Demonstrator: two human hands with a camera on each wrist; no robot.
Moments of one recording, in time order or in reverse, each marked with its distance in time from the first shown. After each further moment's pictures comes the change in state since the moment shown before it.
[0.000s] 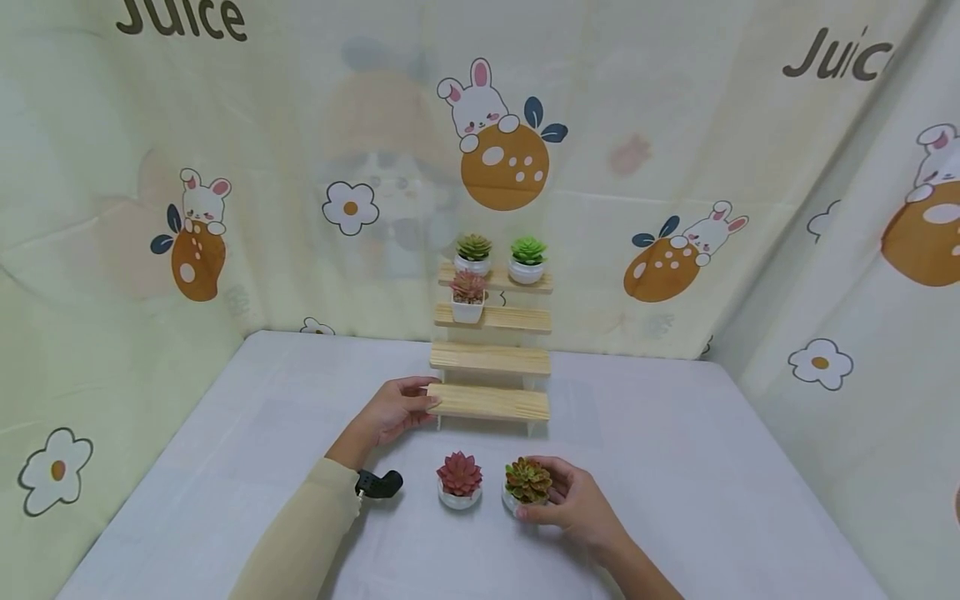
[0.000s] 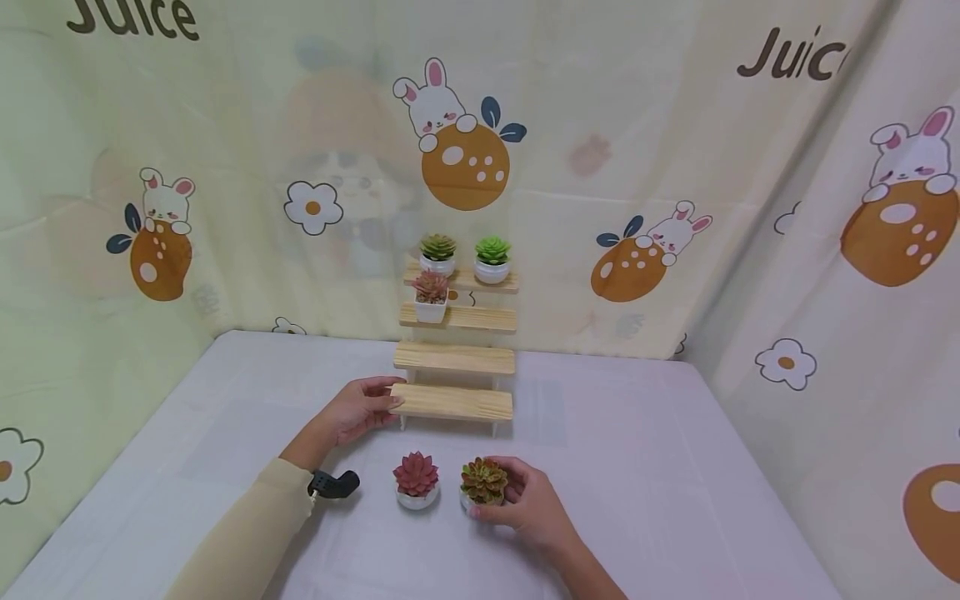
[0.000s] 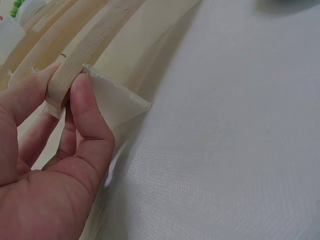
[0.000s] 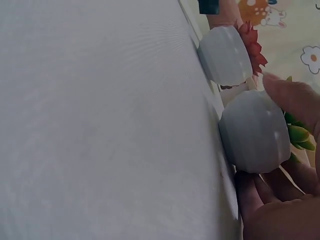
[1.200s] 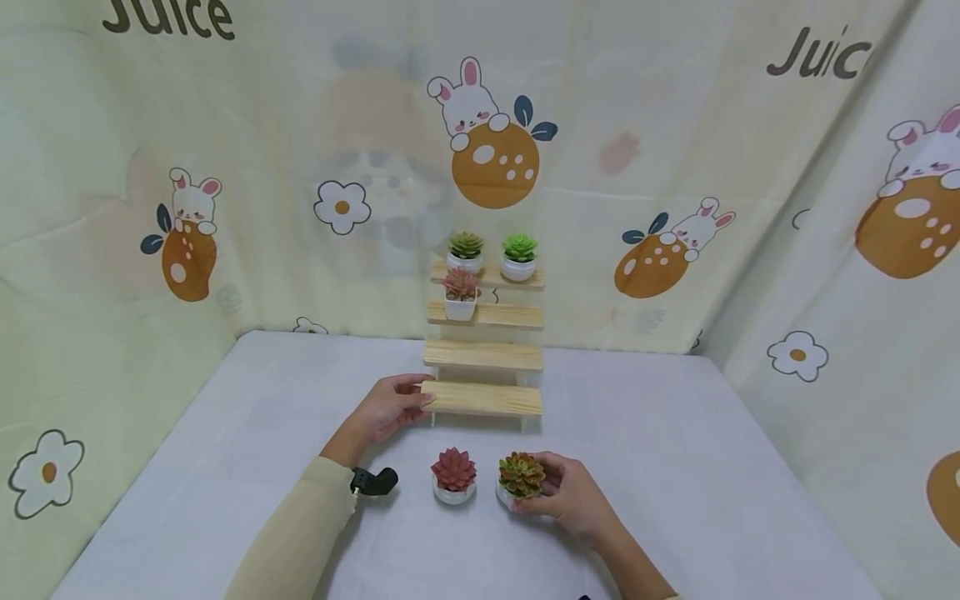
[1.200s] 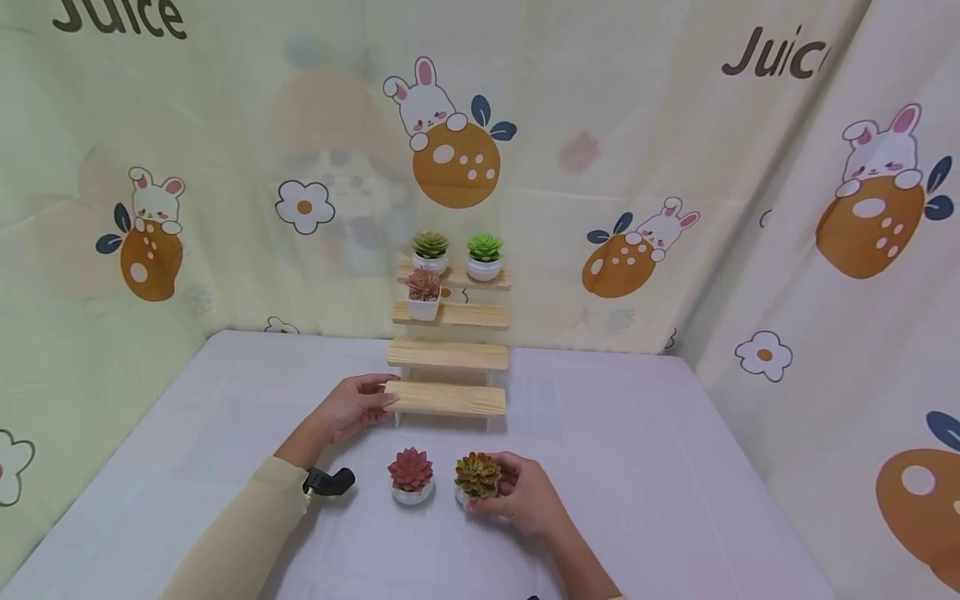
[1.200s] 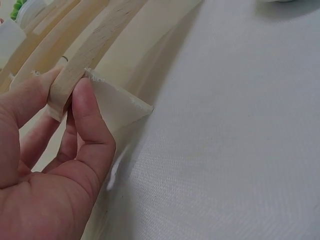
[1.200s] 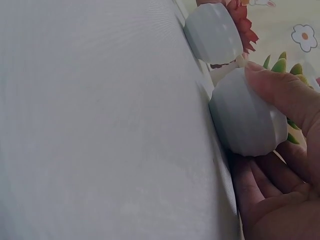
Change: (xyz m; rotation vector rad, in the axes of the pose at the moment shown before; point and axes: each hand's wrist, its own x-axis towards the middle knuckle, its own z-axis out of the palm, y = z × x) left_hand -0.003 0.002 0.002 0.030 0.016 -0.009; right_hand 0.006 0.005 -0.007 -0.063 -0.044 -0.020
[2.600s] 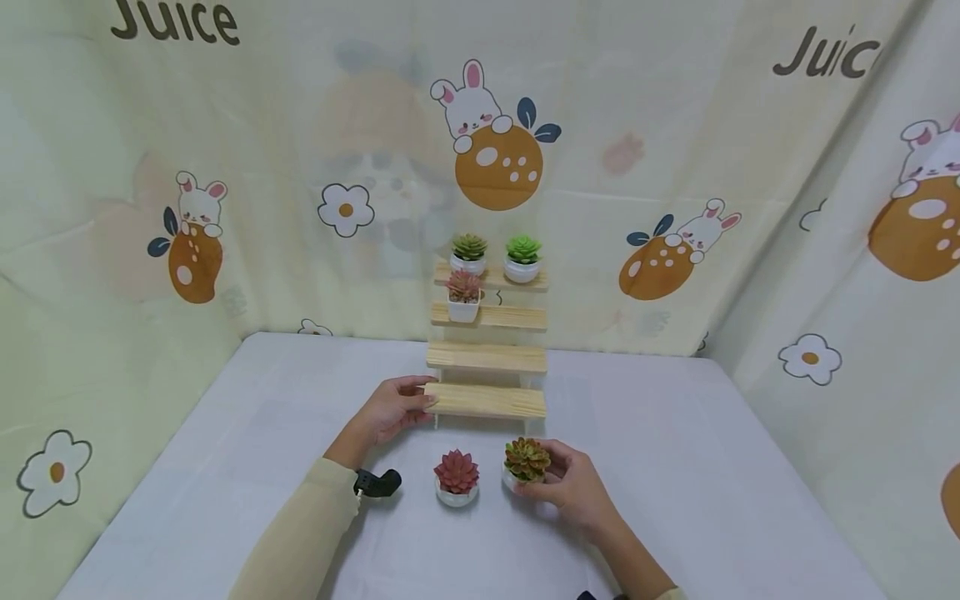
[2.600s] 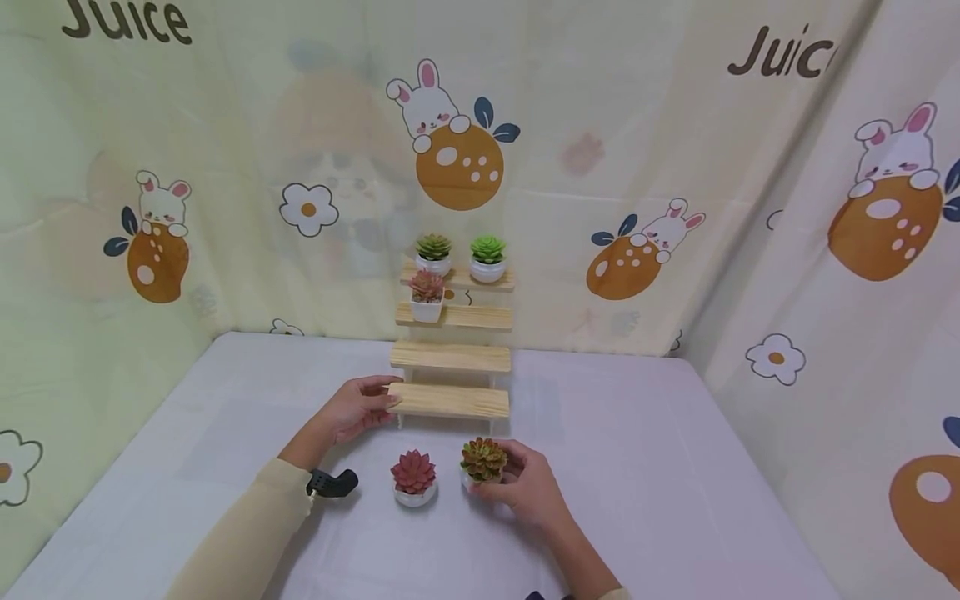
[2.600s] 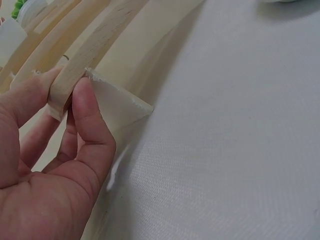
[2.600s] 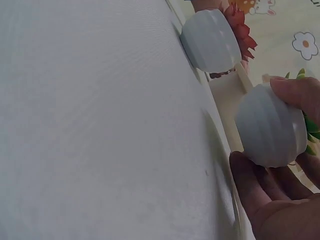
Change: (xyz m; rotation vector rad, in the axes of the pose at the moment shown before) left_hand 0.002 0.001 0.001 0.005 0.016 0.002; right_hand 0.013 -0.005 0.003 0.017 0.164 -0.023
